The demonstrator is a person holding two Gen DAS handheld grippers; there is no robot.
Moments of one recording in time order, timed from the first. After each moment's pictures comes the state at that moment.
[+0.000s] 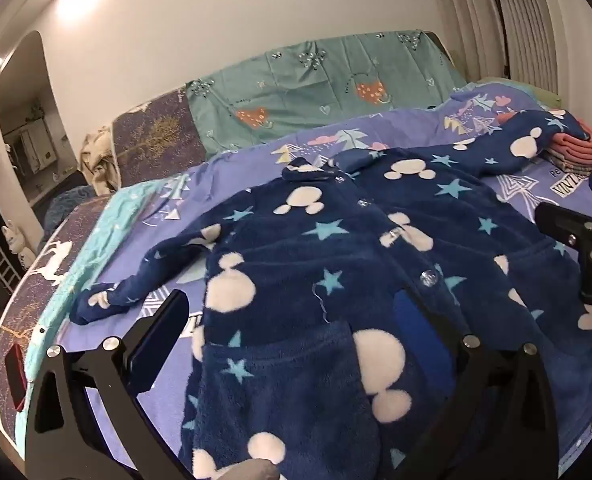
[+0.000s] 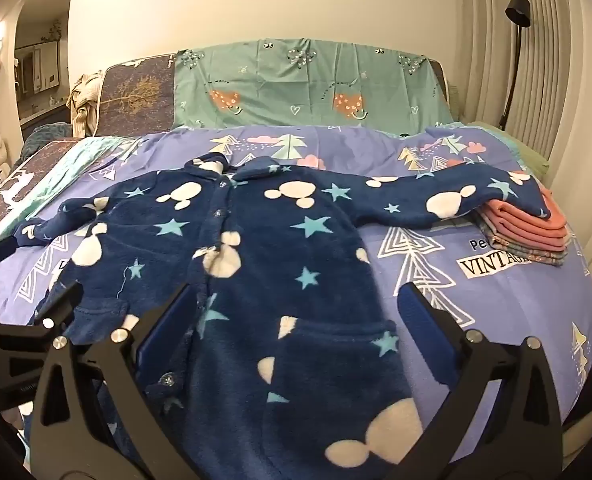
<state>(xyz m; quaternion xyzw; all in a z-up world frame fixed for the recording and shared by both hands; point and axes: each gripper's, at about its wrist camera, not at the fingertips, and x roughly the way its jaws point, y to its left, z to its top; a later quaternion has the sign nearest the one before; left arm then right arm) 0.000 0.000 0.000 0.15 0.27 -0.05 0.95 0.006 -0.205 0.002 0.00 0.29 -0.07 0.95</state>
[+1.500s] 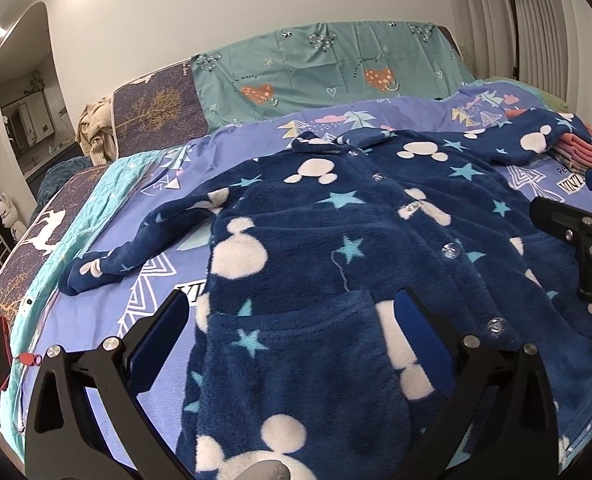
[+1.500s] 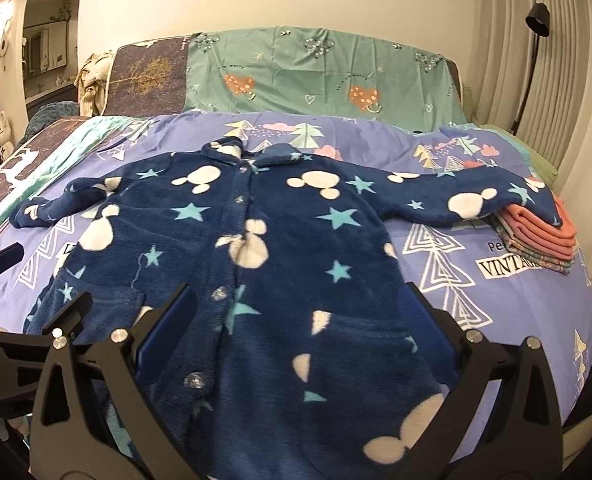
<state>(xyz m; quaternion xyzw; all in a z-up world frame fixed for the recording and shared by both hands) 0.006 0.033 -0.024 0.12 0.31 -0.05 0.94 0.020 -0.170 -0.005 -0.02 0.32 -0.05 0.95</state>
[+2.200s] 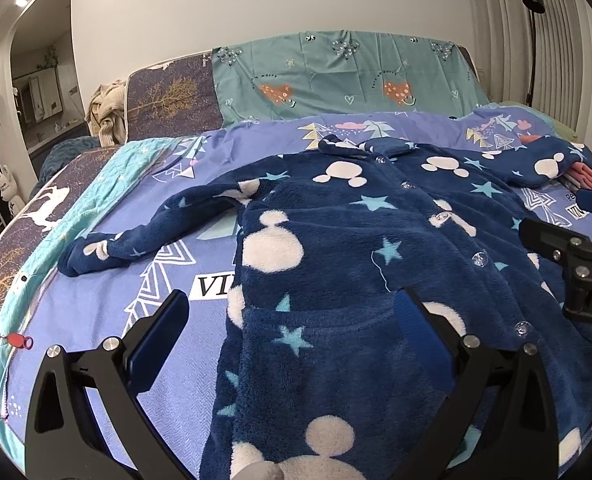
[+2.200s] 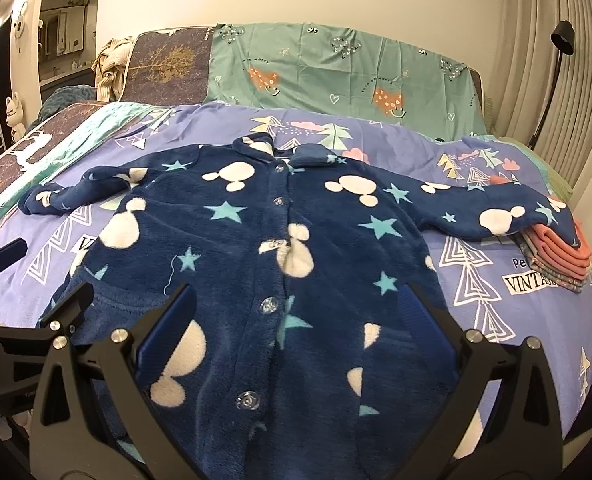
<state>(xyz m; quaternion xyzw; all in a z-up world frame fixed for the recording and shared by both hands) 0.015 0.074 -0.029 0.07 0.31 -0.04 0.95 0.036 -0.129 -0.008 -0.04 0.32 -0.03 0.94</state>
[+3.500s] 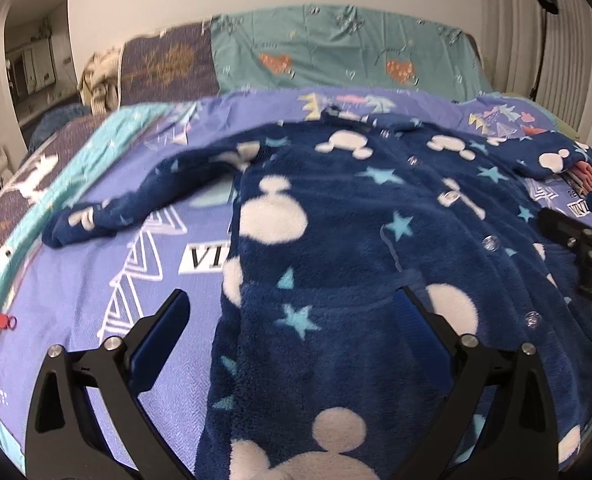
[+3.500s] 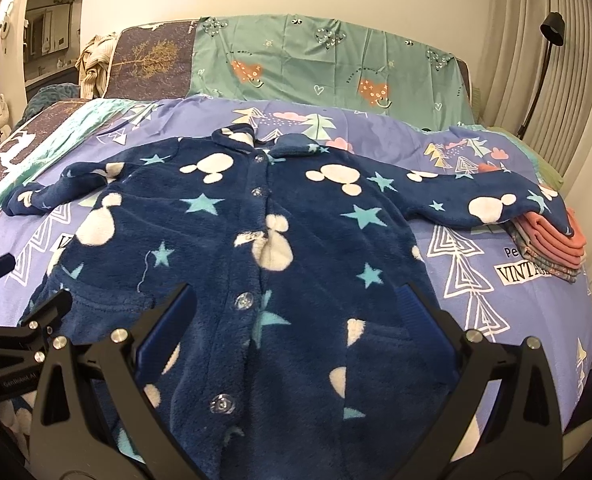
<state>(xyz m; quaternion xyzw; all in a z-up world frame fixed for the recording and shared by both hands) 0.035 0.090 -0.048 0.04 0.37 -0.05 0.93 0.046 -0.145 -0.018 -0.03 0.34 -0.05 0.94</state>
